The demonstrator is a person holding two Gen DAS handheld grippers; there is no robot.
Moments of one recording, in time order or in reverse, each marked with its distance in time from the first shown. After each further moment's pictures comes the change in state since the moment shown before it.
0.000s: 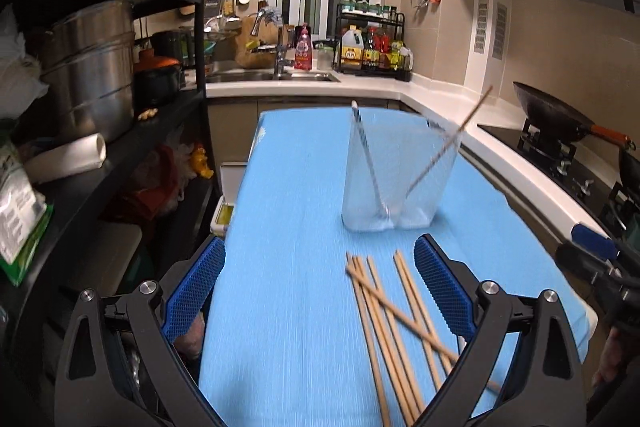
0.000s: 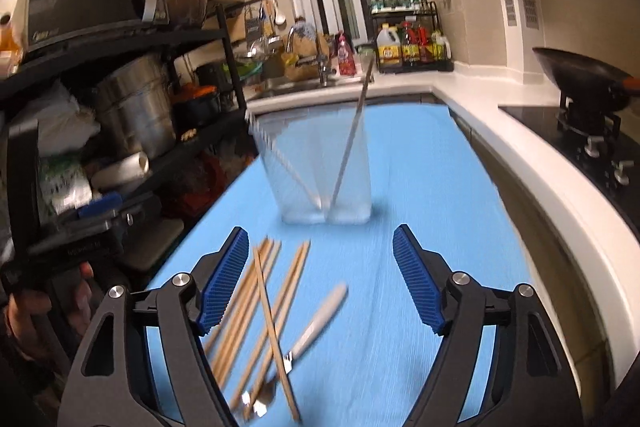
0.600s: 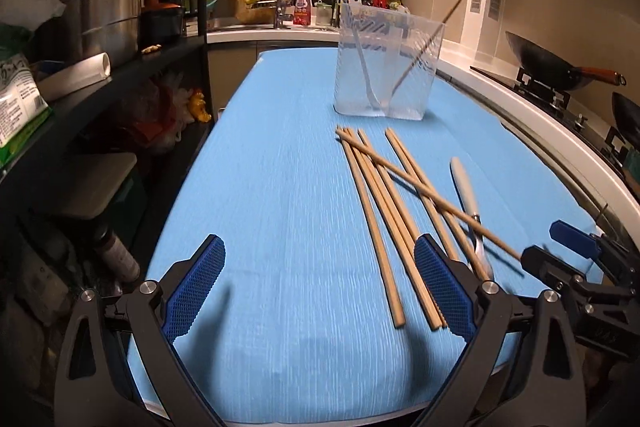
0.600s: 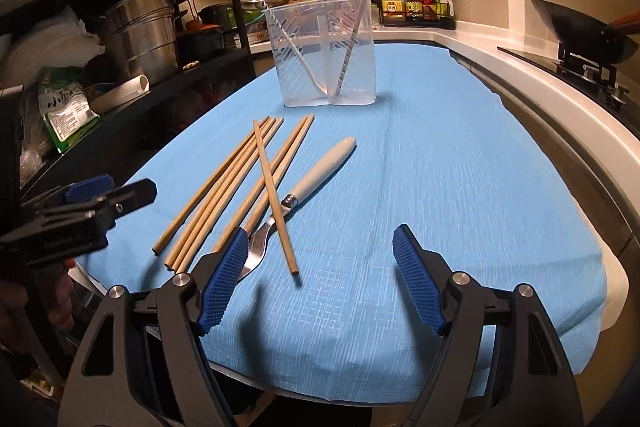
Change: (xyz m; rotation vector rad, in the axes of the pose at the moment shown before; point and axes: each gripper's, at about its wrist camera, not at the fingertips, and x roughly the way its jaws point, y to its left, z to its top) left arm -0.006 -0.009 -0.115 -0.009 0.099 -0.010; right arm 0.008 0.006 -0.103 -0.033 0.099 -0.021
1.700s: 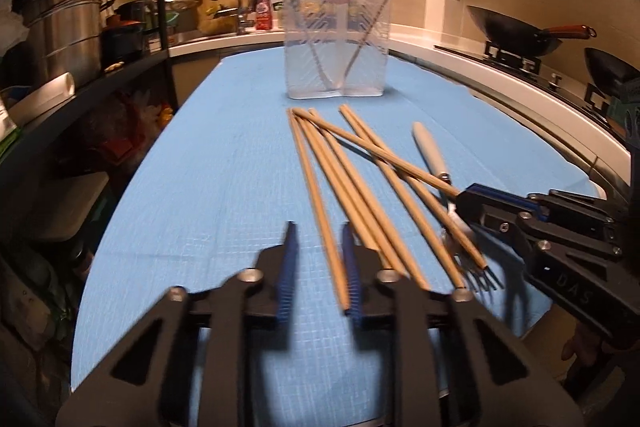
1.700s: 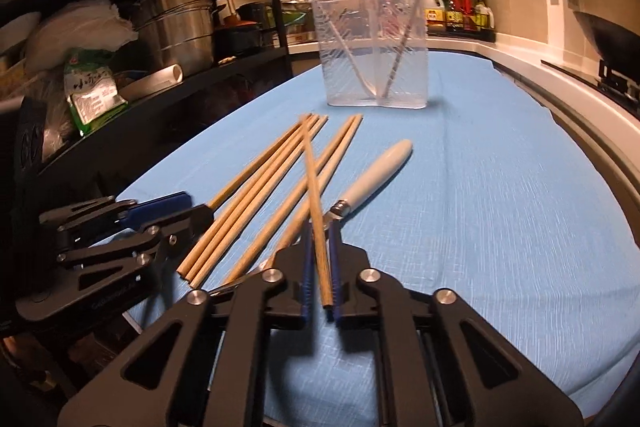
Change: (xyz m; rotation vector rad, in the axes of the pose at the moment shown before) left arm 0.017 -0.032 -0.024 0.127 -0.020 -0.081; right arm 0.028 0.020 -0.002 -0.093 -0.028 0.116
